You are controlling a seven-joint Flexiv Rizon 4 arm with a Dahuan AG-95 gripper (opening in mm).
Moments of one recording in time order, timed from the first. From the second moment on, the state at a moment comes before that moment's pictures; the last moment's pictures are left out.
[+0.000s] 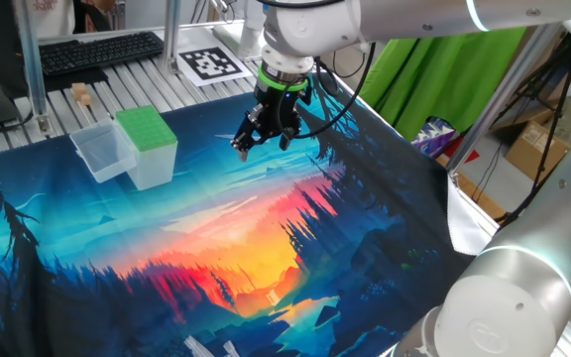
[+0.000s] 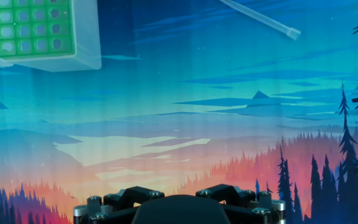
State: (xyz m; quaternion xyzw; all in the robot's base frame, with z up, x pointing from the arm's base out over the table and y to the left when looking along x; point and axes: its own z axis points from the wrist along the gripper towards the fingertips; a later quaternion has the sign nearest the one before) arm 0.500 0.000 0.170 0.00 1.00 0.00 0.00
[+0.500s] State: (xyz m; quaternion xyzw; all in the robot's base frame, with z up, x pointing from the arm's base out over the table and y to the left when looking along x) arm 0.498 -0.001 0.169 0.00 1.00 -0.01 0.02
